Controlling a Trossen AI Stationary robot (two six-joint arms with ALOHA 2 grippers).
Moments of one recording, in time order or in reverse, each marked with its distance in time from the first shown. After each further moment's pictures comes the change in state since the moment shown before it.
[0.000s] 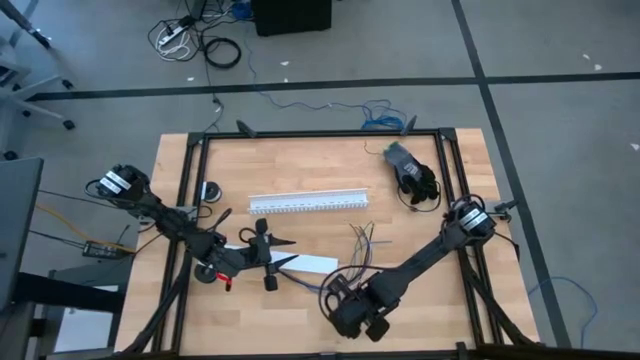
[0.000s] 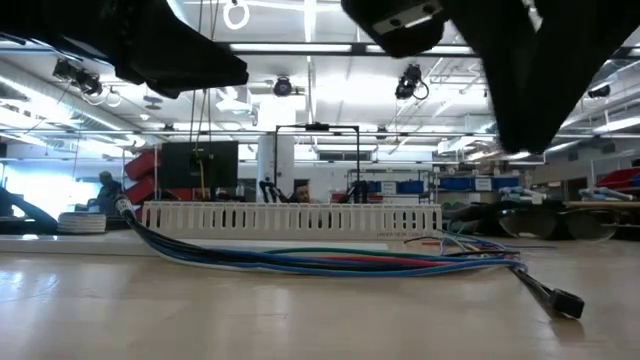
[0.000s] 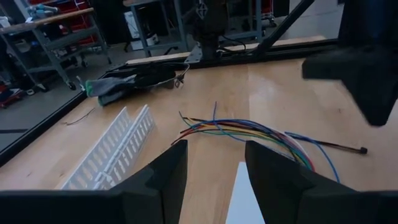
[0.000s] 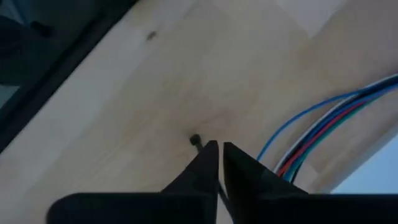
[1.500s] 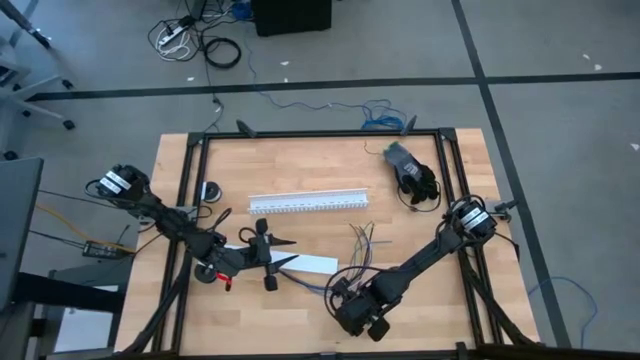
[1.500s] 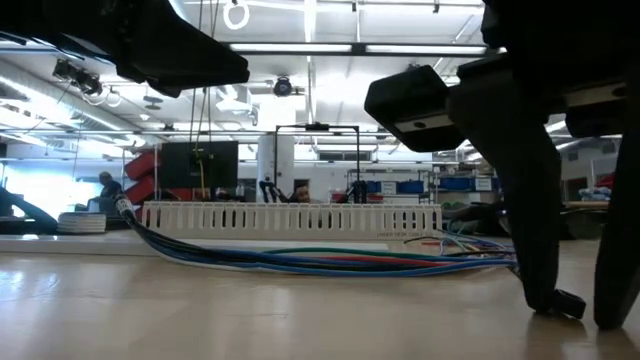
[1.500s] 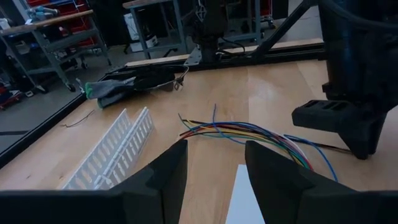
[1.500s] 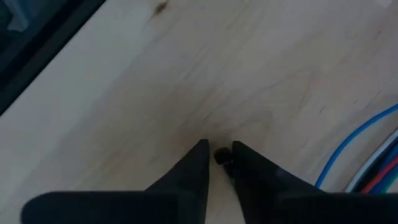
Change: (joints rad) left arm 0.000 0.000 0.000 0.002 0.001 0.005; right arm 0.001 -0.004 -0.254 0.313 -0.042 0.030
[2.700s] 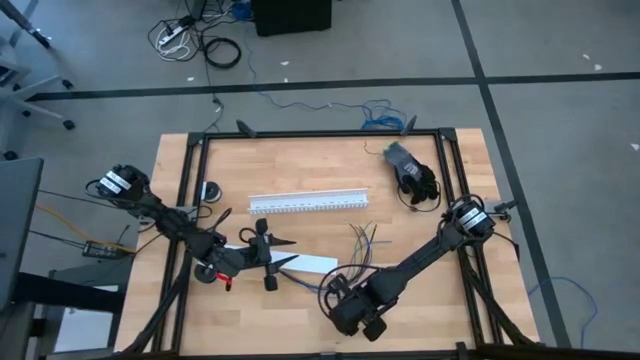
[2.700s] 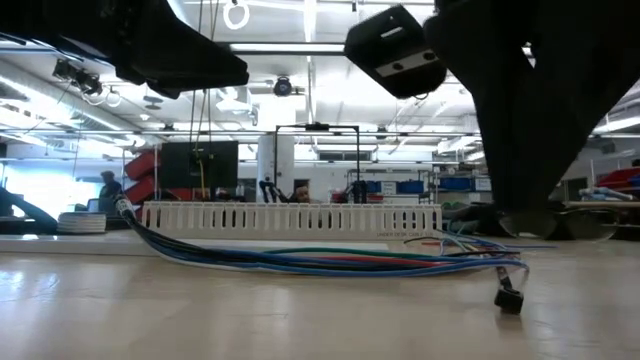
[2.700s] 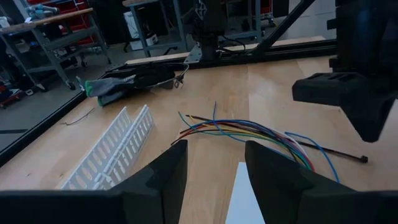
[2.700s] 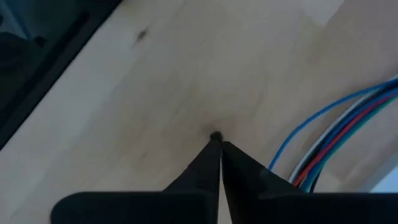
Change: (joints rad) left arm 0.000 0.000 0.000 -0.009 0.000 -0.005; right arm -0.014 0.005 0.171 -0.195 0.029 0.012
